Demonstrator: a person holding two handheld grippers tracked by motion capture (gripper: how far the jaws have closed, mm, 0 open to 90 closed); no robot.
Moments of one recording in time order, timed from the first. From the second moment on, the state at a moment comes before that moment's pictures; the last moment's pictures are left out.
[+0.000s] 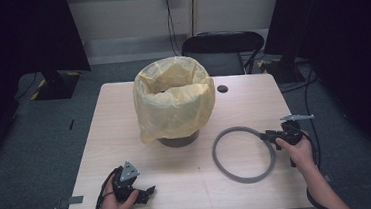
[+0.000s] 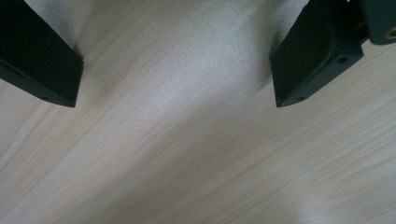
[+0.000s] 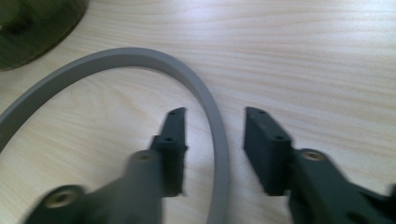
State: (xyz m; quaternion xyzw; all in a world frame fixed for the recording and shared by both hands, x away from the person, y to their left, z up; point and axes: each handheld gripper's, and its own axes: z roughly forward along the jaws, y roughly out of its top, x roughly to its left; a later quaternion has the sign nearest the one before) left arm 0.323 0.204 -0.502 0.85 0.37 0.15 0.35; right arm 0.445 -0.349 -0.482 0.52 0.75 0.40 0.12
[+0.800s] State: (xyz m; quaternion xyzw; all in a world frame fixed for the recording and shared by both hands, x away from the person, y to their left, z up) left arm 0.324 0.203 -0.502 0.85 0.37 0.15 0.36; right arm 0.444 -0.325 -0.460 0.48 0.79 0.37 0.12
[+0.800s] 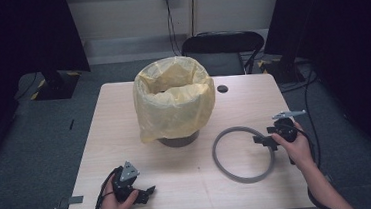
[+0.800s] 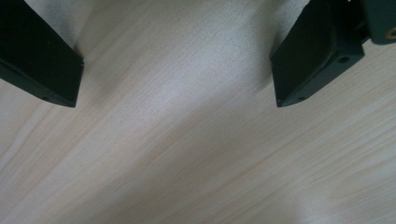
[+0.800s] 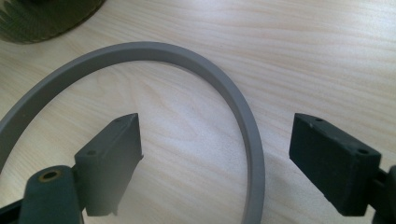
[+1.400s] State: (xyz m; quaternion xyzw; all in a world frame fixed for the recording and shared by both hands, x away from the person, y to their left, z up) left arm 0.325 0.204 -0.502 0.85 0.36 0.15 0.35; right arm 0.444 -0.317 -0.457 0.46 0.80 0.37 0.11
